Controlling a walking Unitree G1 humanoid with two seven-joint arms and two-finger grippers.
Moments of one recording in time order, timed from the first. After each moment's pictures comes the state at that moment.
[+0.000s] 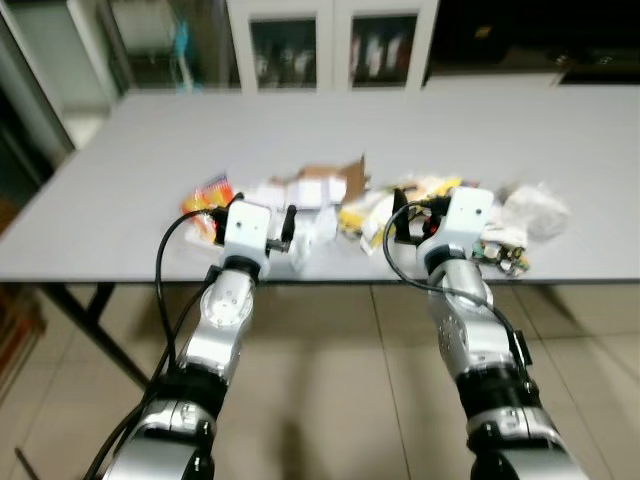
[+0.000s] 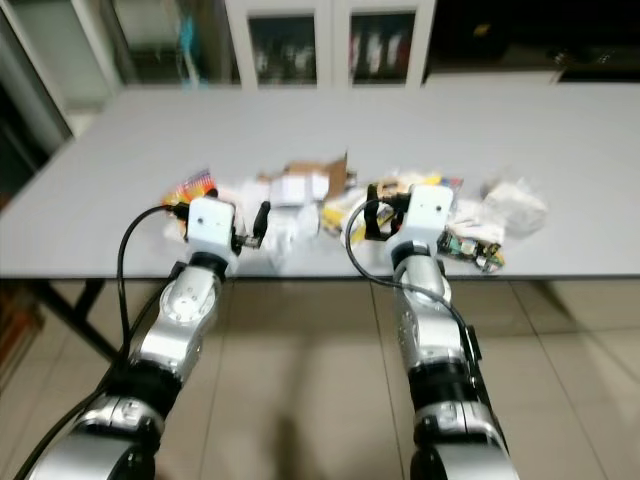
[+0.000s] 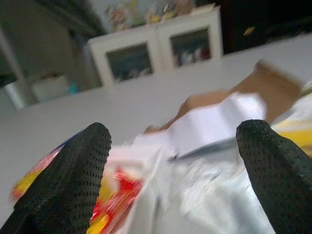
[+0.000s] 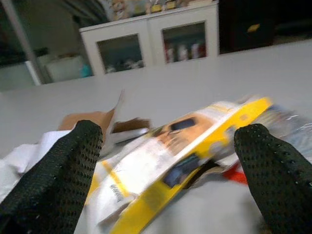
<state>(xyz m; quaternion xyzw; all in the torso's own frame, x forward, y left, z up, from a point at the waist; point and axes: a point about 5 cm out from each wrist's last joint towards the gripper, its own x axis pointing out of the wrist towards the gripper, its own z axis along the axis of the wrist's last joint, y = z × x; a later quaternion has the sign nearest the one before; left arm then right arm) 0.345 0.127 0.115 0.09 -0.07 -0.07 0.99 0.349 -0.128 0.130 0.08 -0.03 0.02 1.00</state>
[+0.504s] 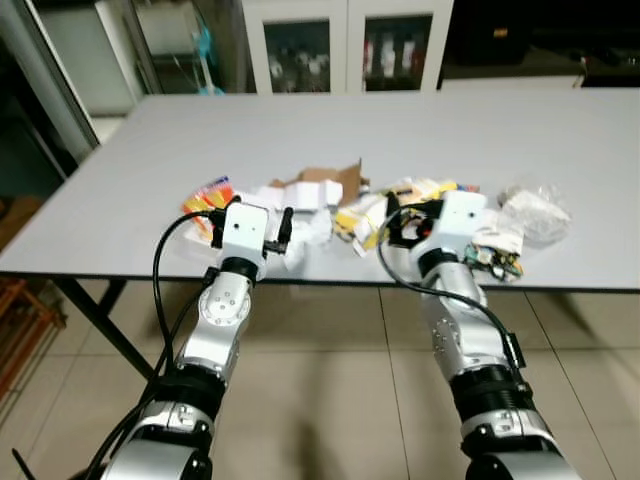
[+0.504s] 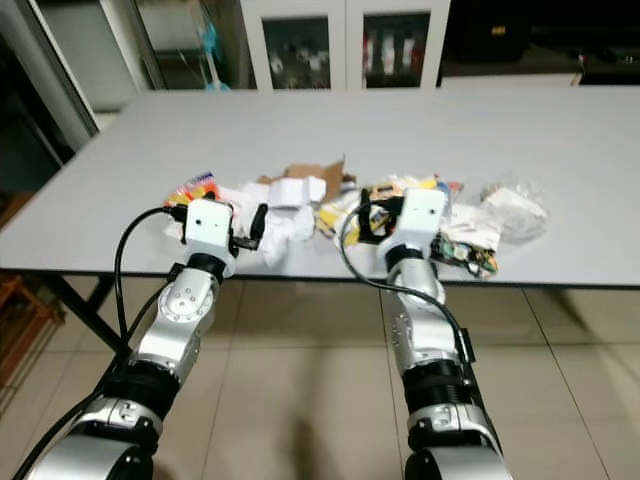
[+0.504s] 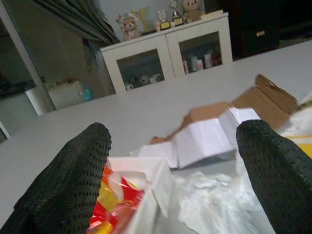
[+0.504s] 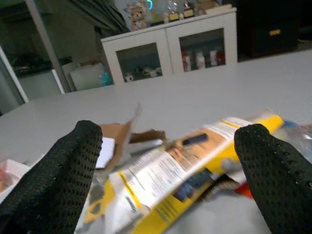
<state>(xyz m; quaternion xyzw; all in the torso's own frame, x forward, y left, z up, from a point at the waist) 0.347 0.129 0.118 0.10 -0.07 -0.06 0.99 0.349 -0.121 0.132 0.09 -0.03 0.04 0.99</state>
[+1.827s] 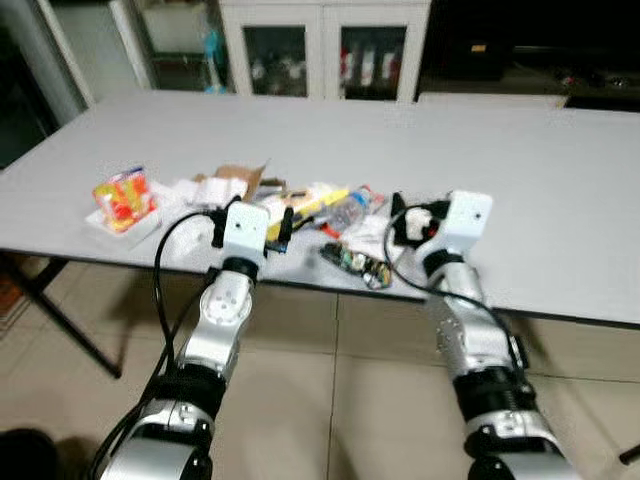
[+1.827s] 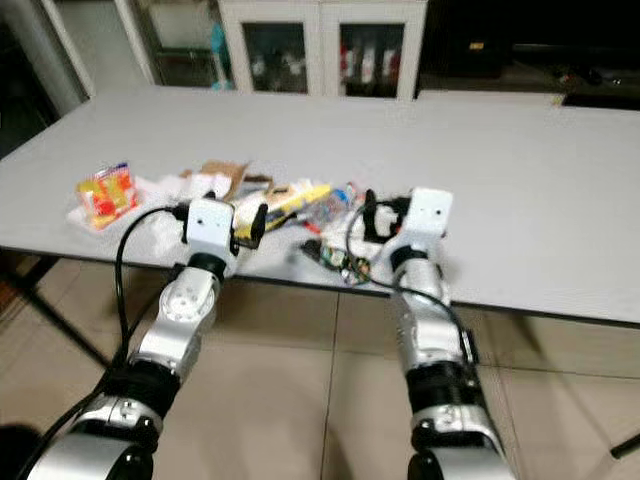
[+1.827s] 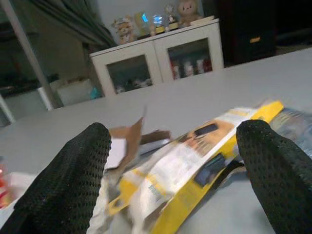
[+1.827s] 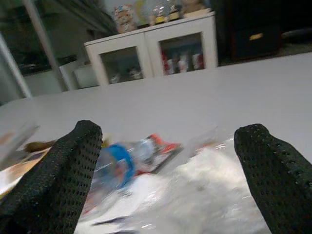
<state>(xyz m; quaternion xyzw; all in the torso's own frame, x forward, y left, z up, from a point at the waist) 0.348 0.129 0.119 0.10 -0.07 -0.06 0.99 0.349 -0.125 0.131 0.10 -0.03 0.03 0.99</state>
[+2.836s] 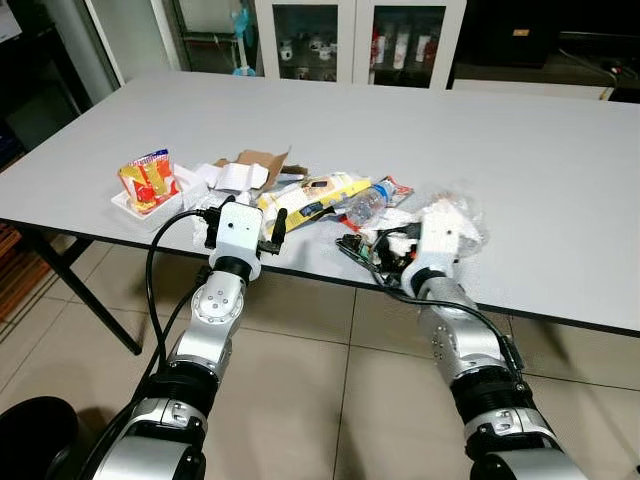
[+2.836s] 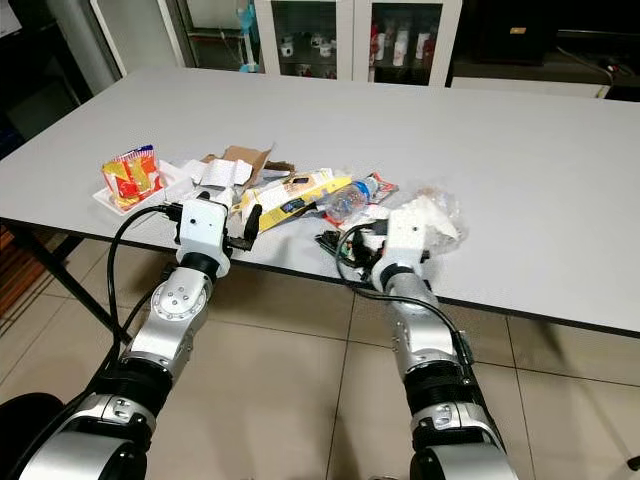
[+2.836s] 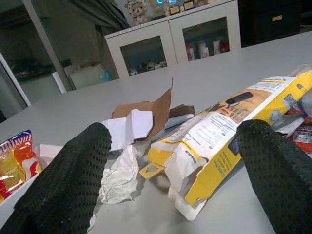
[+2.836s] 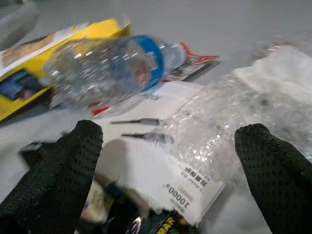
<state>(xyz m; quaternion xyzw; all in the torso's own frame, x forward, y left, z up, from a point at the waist) 0.349 0.137 0.117 0.11 -0.06 -0.06 0.99 0.346 -0.118 0.095 0.04 0.10 0.05 0.99</state>
